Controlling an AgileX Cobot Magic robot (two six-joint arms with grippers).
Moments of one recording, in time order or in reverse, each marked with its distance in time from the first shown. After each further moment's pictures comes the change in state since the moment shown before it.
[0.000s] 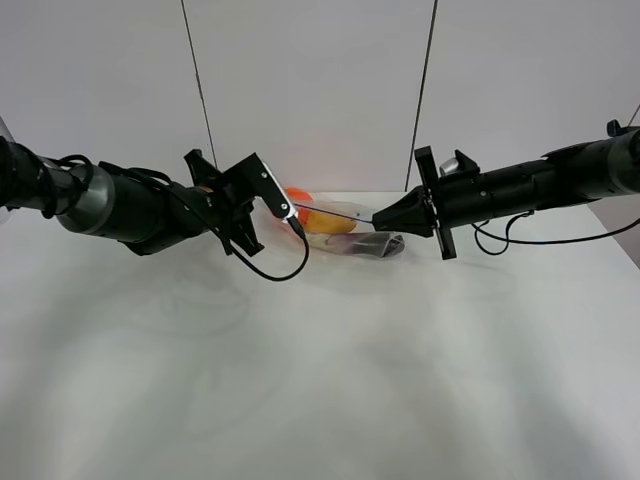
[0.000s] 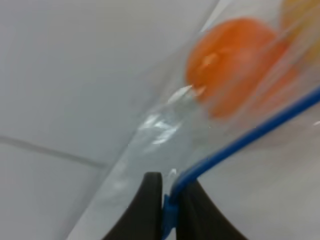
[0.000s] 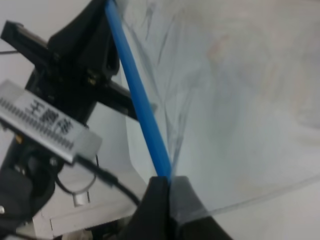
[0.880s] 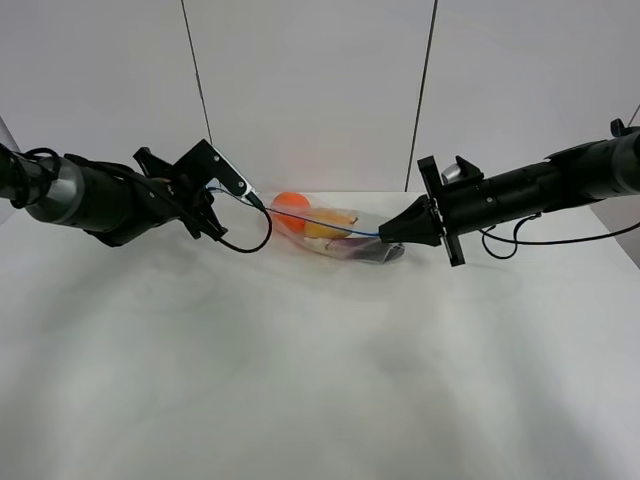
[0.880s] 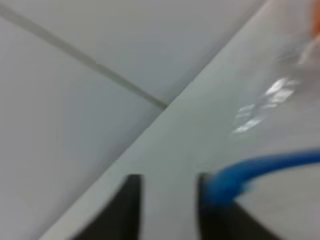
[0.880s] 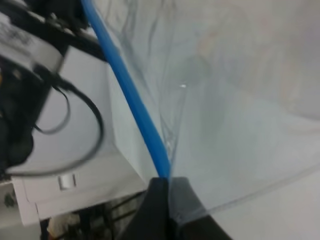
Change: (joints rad) left arm 0.102 0.000 0.000 -0.060 -0.030 -0.048; right arm -0.010 0.000 0.000 -0.066 0.025 0.003
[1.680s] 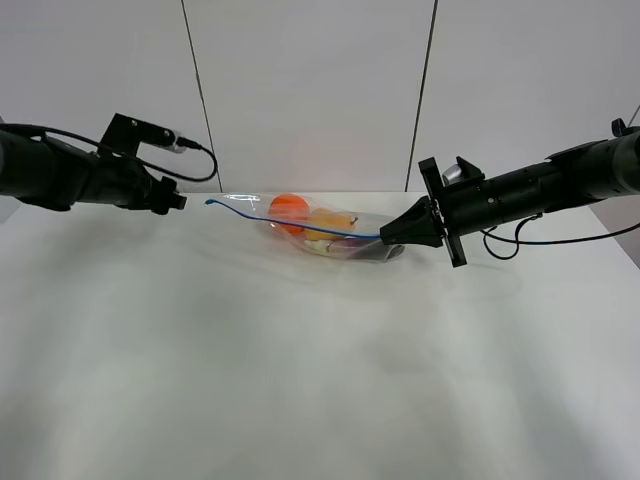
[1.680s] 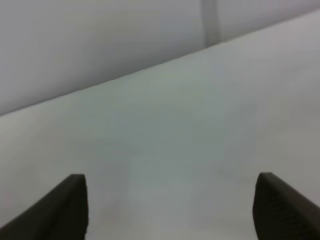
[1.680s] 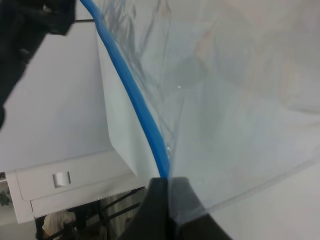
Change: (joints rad) left arm 0.225 -0.084 -0.070 -0.414 0.394 0.012; right arm -0.001 0.000 0.000 -0.007 0.002 0.000
